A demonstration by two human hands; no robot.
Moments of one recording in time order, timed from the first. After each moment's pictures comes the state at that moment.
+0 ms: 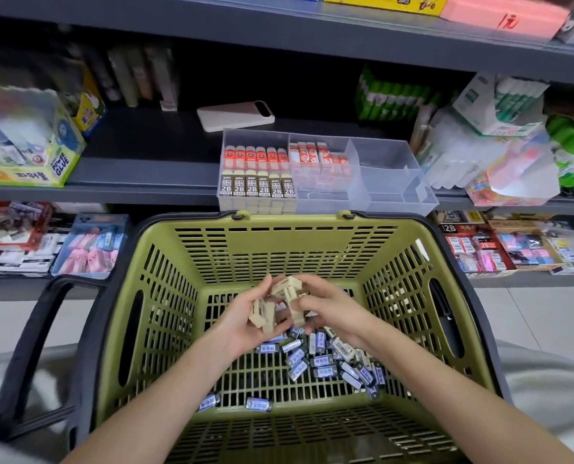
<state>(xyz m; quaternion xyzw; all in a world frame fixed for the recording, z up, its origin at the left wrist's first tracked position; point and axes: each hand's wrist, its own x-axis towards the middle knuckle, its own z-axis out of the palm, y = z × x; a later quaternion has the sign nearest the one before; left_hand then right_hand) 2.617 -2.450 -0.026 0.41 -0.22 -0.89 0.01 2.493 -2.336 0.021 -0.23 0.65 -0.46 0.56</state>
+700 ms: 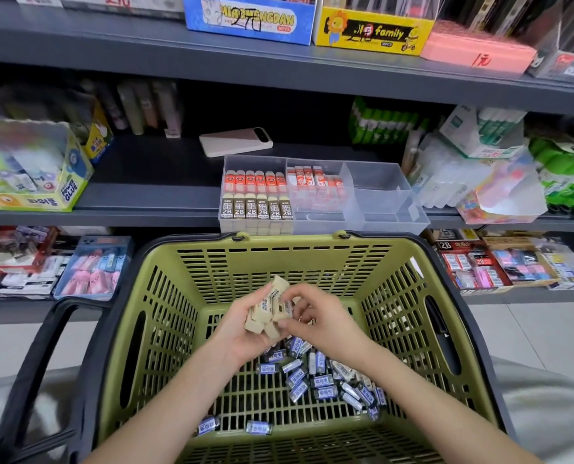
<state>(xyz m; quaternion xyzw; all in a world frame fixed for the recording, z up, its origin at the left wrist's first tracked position) 2.613 -2.453 0.013 0.32 -0.14 -0.94 0.04 2.511 -2.338 0.053 -0.44 0.75 -0.38 0.32</state>
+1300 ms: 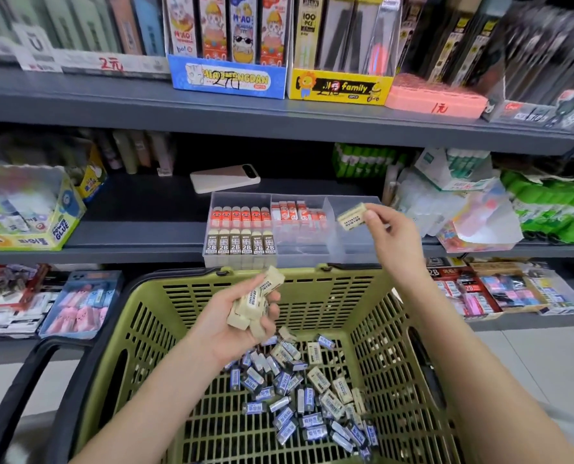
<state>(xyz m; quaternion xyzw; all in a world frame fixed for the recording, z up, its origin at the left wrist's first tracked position) 2.595 -2.469 0.091 0.27 -0.20 -0.94 0.05 2.371 -2.352 0.134 -0.36 0.80 -0.48 -0.01</state>
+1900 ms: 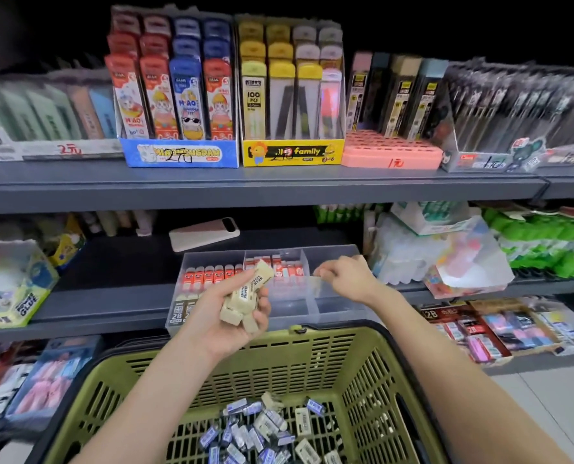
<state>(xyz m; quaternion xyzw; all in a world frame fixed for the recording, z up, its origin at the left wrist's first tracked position) 2.518 -2.494 0.147 0.27 -0.25 -0.92 0.09 2.284 -2.402 0.104 -0.52 0.85 -0.08 0.05</state>
